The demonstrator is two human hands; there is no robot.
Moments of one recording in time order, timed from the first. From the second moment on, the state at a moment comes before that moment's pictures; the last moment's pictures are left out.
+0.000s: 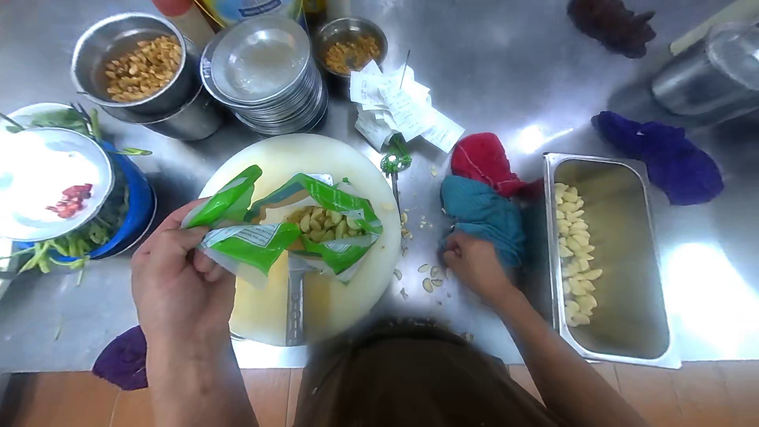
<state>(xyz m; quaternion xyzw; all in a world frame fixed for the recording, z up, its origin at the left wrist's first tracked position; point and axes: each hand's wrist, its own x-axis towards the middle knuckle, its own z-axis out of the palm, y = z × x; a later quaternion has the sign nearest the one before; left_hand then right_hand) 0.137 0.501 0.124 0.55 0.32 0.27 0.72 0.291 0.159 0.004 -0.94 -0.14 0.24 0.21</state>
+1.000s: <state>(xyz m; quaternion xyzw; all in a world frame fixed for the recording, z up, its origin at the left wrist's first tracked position) 0.135 0.505 0.106 0.50 0.33 0.28 0.75 0.224 0.169 -0.058 -0.90 -0.43 -0.02 0.09</state>
